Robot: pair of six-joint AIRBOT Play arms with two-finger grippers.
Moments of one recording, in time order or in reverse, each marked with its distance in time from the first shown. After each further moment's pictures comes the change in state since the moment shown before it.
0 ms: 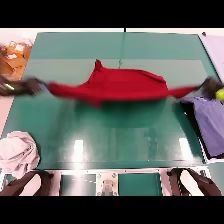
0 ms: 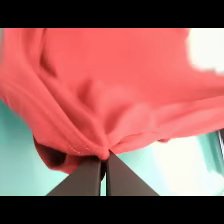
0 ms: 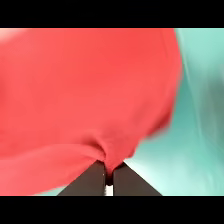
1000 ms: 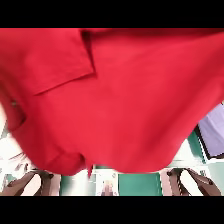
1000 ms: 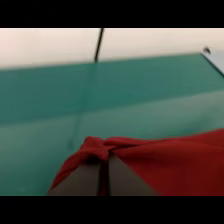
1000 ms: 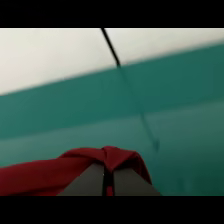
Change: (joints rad) left arm 0.007 -0.028 0.480 0.119 0.029 -0.087; right arm 0.024 -0.032 0.297 0.056 -0.080 0.012
